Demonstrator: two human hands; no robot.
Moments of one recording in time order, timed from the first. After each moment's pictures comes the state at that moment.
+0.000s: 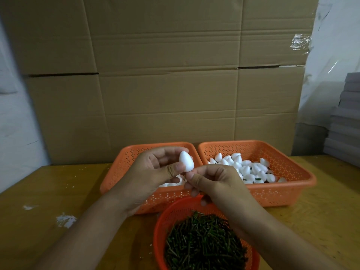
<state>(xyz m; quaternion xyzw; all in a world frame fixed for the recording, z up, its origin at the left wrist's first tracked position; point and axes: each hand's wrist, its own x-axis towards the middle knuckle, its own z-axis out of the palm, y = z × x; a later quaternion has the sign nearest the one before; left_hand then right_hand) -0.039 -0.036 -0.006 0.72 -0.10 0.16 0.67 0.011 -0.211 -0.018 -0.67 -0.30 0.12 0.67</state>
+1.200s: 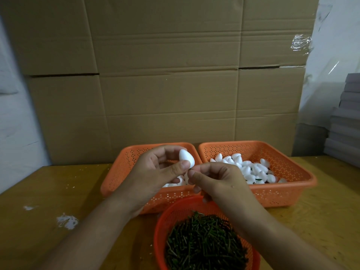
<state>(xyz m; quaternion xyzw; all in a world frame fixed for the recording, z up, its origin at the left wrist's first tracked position) -0.036 -0.037 -0.010 0.73 -0.09 0.19 0.65 0.009 -0.213 -0.015 -0.67 -0.28 0.08 0.68</state>
